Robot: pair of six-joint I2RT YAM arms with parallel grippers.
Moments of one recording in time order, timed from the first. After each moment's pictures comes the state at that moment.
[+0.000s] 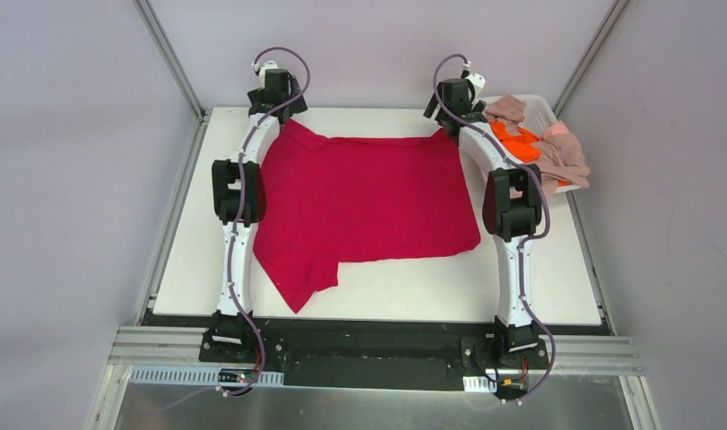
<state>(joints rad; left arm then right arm) -0.10 2.58 2.38 -0.34 -0.33 -0.35 0.24 2.36 2.06 -0.25 0.39 0.50</state>
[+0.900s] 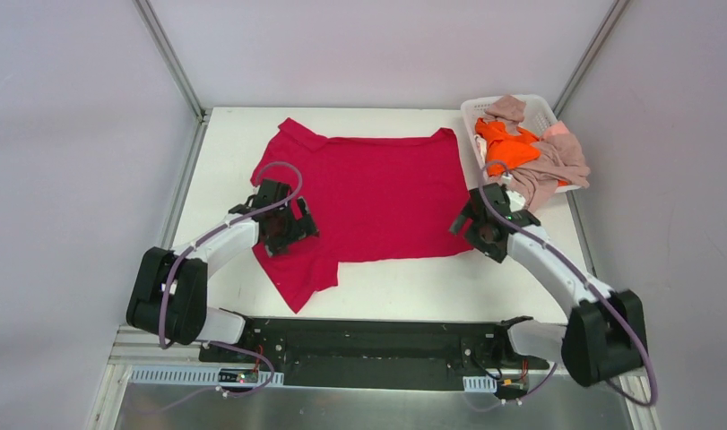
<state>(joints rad) -0.29 1.40 0.76 -0.42 0.07 -0.73 0.35 1.29 0.81 -0.68 0.28 0.80</state>
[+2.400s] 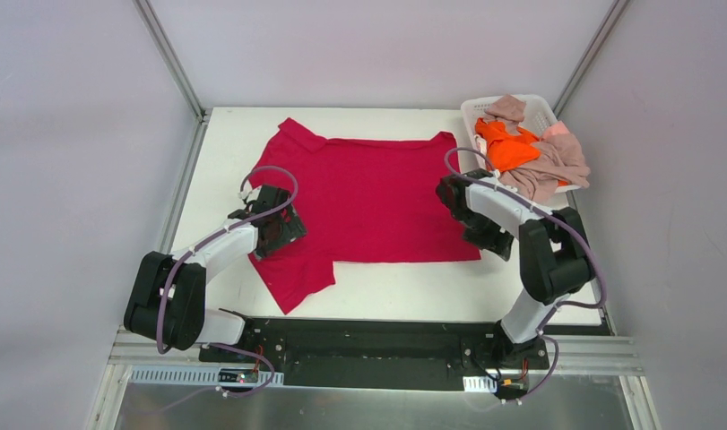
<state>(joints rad) -0.29 1.35 0.69 -0.43 -0.23 -0.79 0.42 1.71 1.16 -1.26 0.69 1.13</state>
